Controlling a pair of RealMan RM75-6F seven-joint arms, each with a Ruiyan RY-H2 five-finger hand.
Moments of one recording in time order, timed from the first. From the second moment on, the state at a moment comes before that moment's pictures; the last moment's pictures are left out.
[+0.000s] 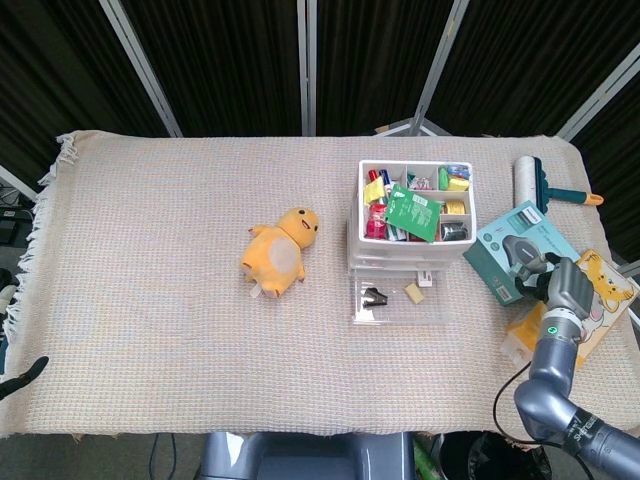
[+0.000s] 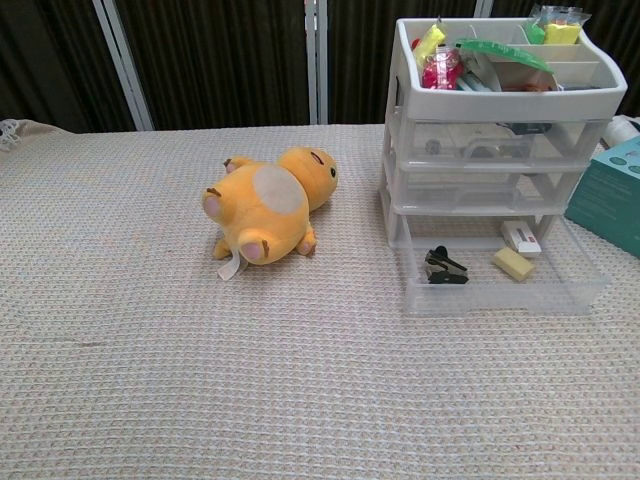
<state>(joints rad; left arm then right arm) 0.04 -1.10 -0.05 -1.69 1.61 1.71 0.09 0.46 -1.36 0.50 -1.61 -0.36 1.24 -0.41</state>
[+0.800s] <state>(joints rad) 0.04 -1.11 -0.05 -1.66 1.59 1.70 0.08 0.30 -1.28 0.40 -1.78 -0.89 1.33 -0.04</state>
